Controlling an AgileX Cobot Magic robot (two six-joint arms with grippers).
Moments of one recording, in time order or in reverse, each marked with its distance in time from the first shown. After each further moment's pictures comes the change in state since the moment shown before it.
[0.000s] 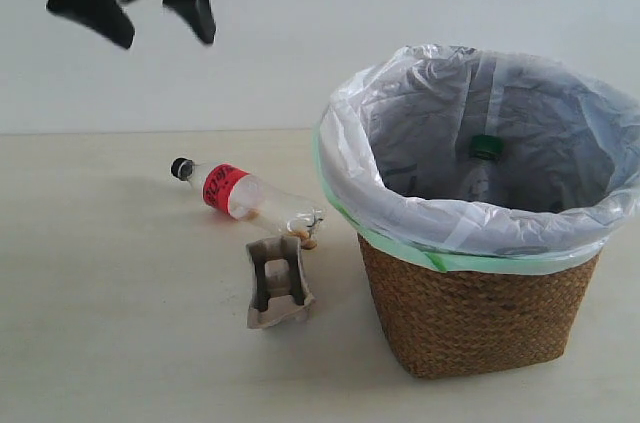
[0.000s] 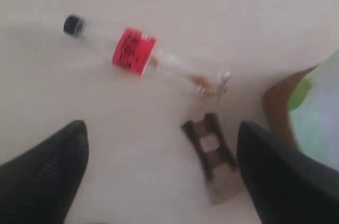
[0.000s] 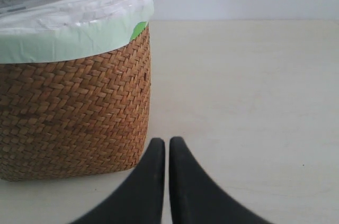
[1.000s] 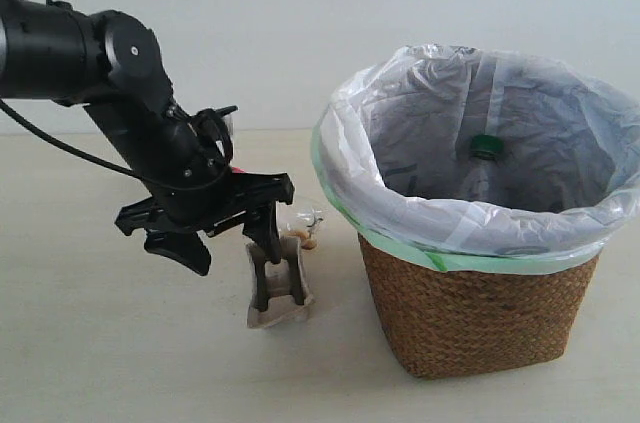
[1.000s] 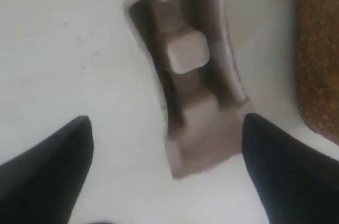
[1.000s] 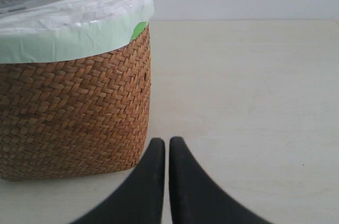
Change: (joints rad) left arm -0.029 0.148 0.488 -0.333 -0.309 0.042; right arm 0.000 0.000 0.000 0.000 0.000 0.000
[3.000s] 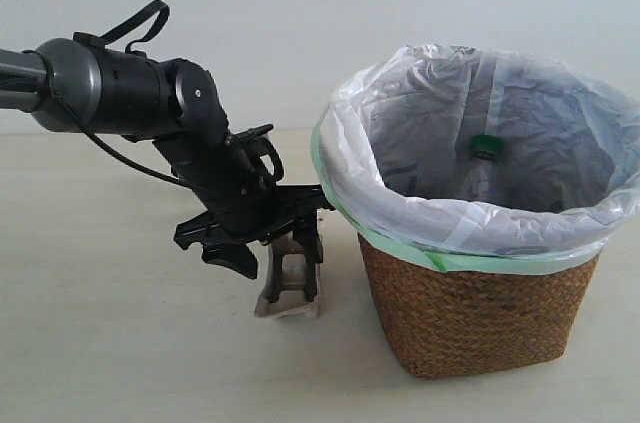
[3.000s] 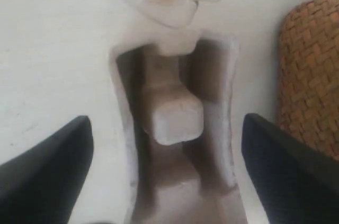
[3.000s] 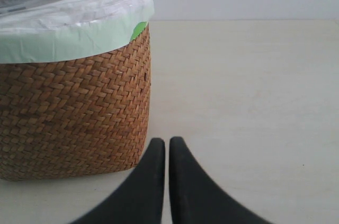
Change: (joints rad) left arm -0.050 0.163 -0.088 -0.060 -0.140 -0.044; right arm 0.000 0.000 0.000 0.000 0.000 0.000
